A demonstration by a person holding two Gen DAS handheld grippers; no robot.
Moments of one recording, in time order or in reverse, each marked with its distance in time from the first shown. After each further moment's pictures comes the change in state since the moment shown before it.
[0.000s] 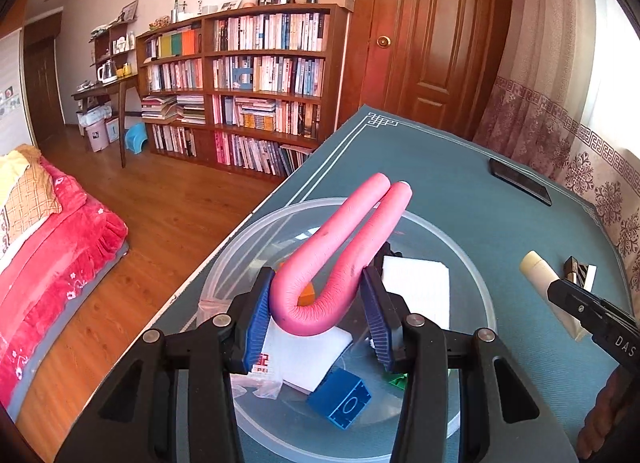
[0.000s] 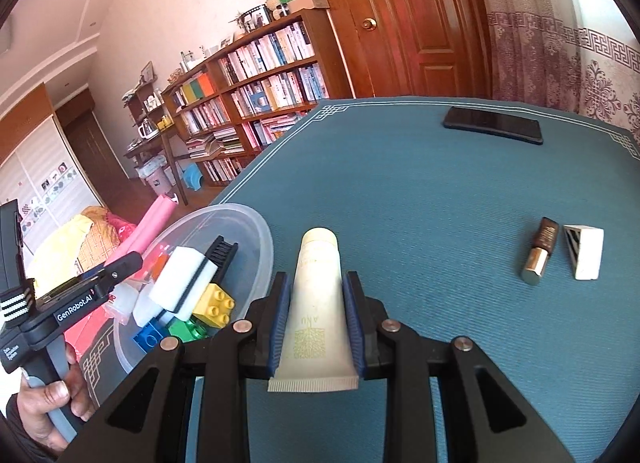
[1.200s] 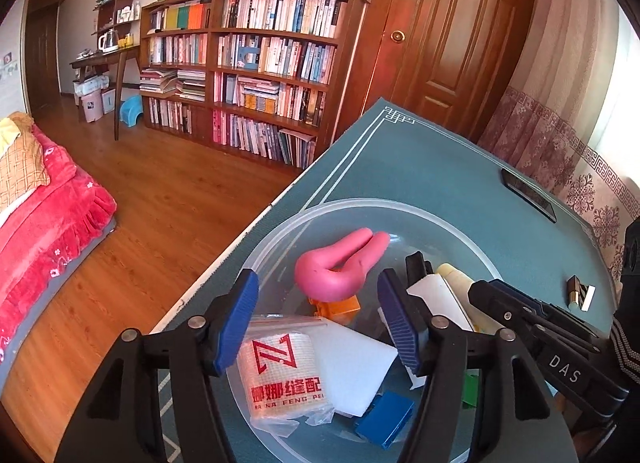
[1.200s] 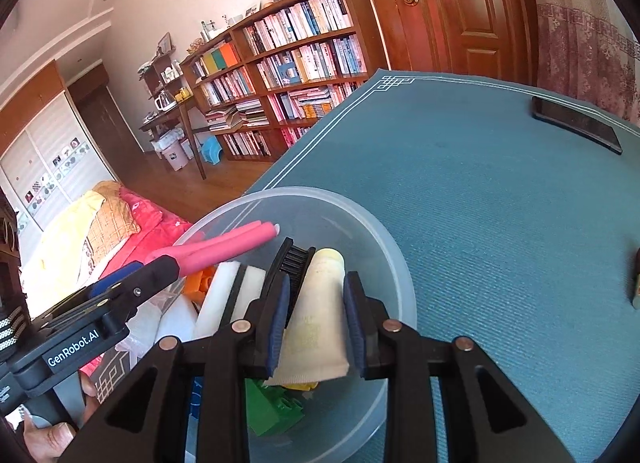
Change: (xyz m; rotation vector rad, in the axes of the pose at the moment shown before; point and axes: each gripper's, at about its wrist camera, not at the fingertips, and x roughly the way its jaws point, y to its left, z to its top) left arm 0.027 0.039 0.007 -0.084 0.051 -0.057; right arm 0.076 0.070 0.009 -0.040 0.094 0.059
